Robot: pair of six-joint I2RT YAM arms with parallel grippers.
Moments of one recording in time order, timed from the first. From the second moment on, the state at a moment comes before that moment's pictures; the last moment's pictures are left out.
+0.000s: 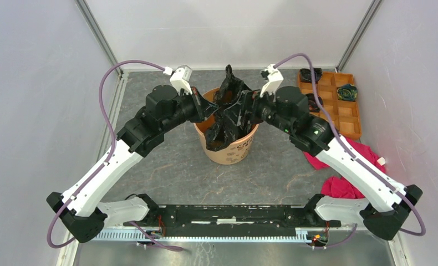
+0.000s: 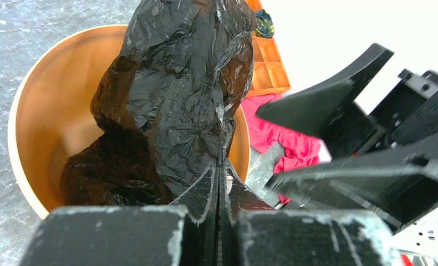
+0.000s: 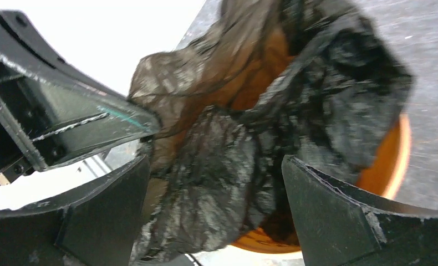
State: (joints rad) left arm -0.71 1.13 1.32 -0.46 0.03 -0.62; right arm 0.74 1.16 1.30 -0.38 0.00 0.48
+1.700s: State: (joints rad) left arm -0.71 1.00 1.27 -0.64 -0.36 -0.66; right arm 0.96 0.95 1.06 -0.11 0.21 0.10
